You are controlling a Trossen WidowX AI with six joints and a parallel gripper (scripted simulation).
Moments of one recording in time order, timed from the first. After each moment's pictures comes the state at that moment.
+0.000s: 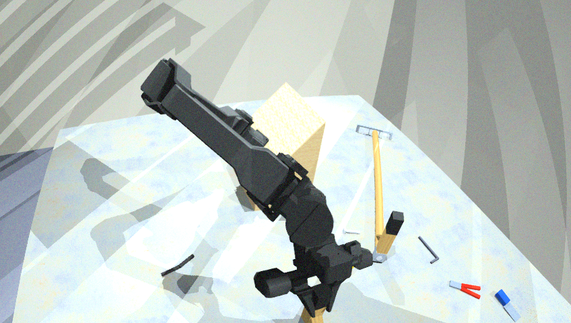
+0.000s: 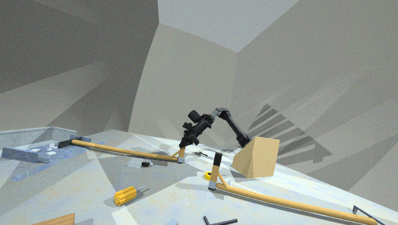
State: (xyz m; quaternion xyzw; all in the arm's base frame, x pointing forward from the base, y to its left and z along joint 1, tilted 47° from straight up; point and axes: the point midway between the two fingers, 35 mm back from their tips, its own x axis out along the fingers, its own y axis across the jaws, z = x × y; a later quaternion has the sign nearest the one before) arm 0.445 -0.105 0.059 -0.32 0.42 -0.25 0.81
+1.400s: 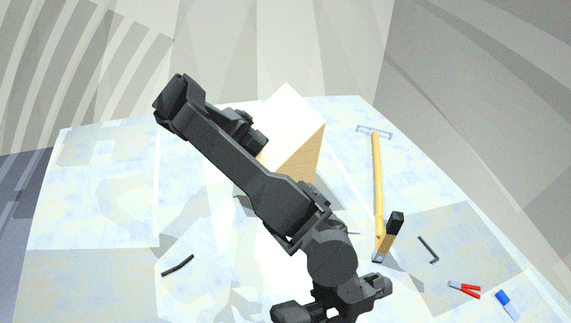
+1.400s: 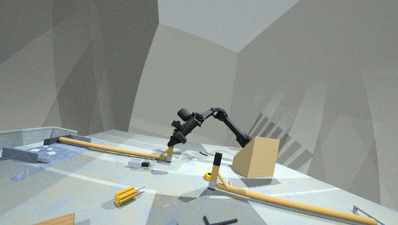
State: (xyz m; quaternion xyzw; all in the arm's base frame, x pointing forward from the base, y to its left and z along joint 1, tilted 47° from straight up) arm 0.509 -0.116 0.062 -0.32 0.42 -0.25 0.81
